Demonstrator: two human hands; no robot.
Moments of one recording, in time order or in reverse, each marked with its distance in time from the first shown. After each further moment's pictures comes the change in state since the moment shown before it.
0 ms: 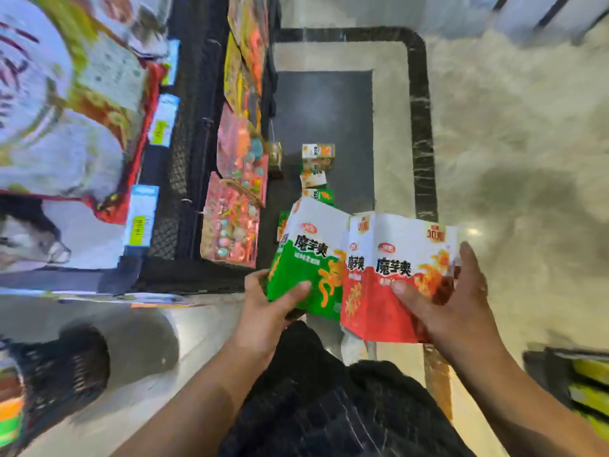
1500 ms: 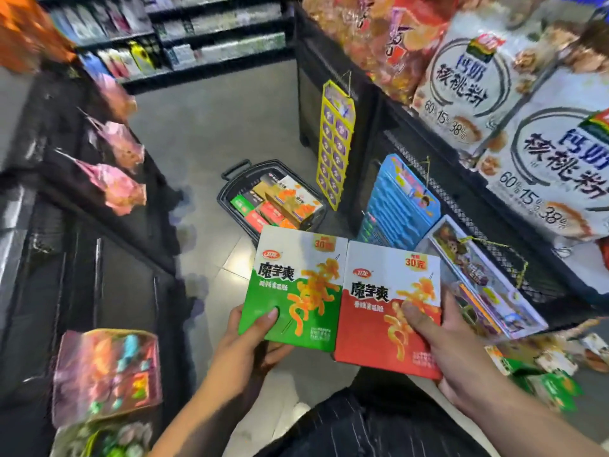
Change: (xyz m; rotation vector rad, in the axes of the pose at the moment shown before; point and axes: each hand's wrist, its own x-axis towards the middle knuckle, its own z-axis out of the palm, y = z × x) left_hand -0.400 -0.198 -0.478 -0.986 0.628 0.452; right_hand -0.456 -0.072 0.339 0.097 -1.189 -0.133
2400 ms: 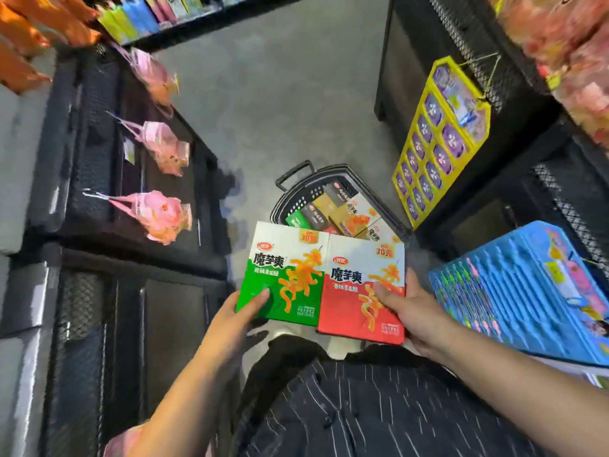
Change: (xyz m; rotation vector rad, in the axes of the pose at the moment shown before) left_hand 0.332 0.212 -0.071 0.332 0.360 -0.175; right_hand 0.408 -0.050 0.217 -0.249 -0.176 0.372
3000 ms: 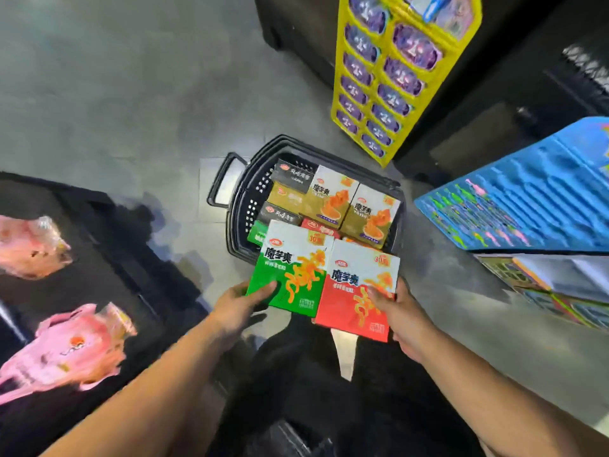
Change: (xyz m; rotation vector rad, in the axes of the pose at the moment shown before) left_hand 0.311 0.079 0.001 0.588 -0.384 -0.314; right_hand 0.193 0.069 0.077 0.304 0.482 0.227
